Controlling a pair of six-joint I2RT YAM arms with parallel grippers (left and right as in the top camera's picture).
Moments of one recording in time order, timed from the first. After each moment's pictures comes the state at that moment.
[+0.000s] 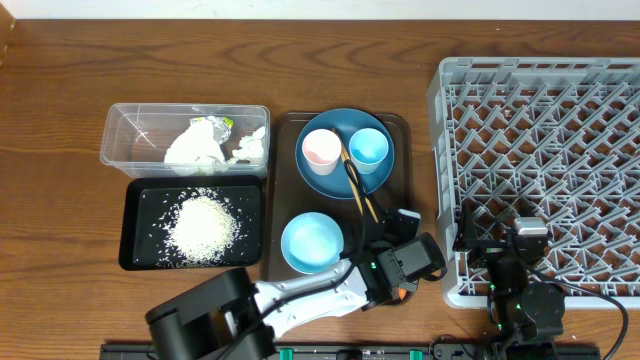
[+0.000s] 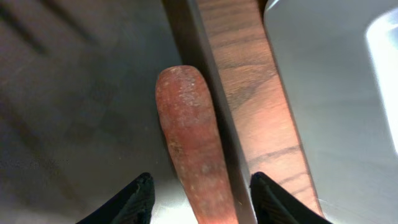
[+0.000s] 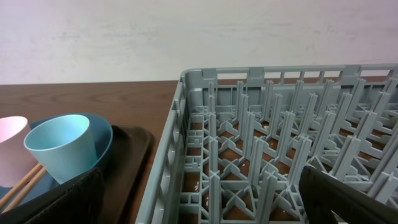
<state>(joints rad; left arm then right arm) -1.17 1.76 0.95 -0.26 -0.18 -0.86 0.11 0.03 0.01 -0.07 0.06 0.08</state>
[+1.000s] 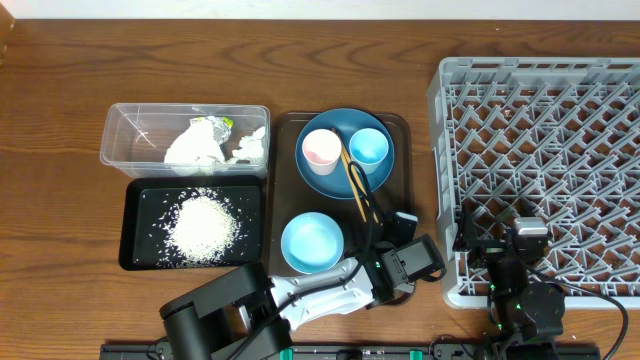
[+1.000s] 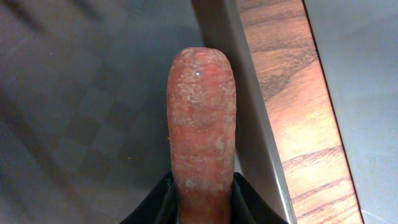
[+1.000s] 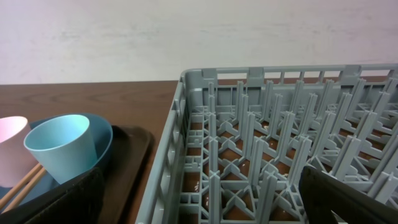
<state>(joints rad) -1.17 1.81 0.96 -0.28 -0.18 -0.85 0.11 0.03 0.01 -0.07 0.06 0.08</state>
